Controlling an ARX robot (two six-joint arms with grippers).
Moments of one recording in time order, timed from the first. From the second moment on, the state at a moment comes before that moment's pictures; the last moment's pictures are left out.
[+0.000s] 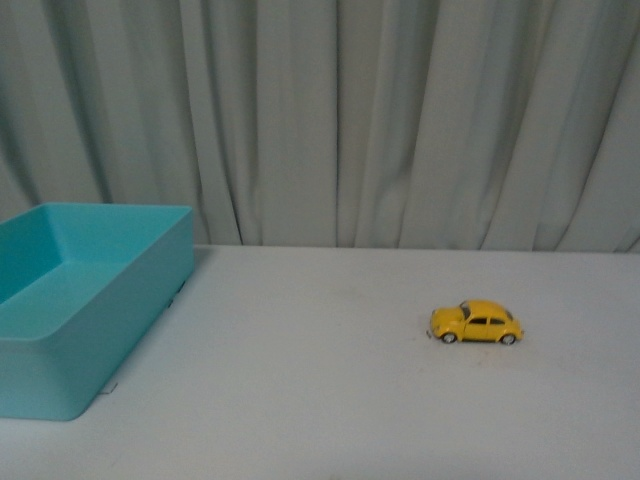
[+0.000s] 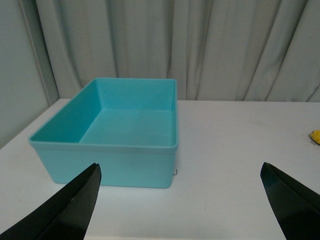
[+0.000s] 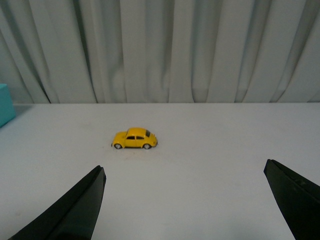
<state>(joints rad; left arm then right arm) 0.00 0.00 0.01 0.00 0.00 0.00 0.00 0.00 0.01 0.00 0.00 -0.01</state>
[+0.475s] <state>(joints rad) 0.00 0.00 0.01 0.00 0.00 0.00 0.00 0.00 0.01 0.00 0.00 -0.01</state>
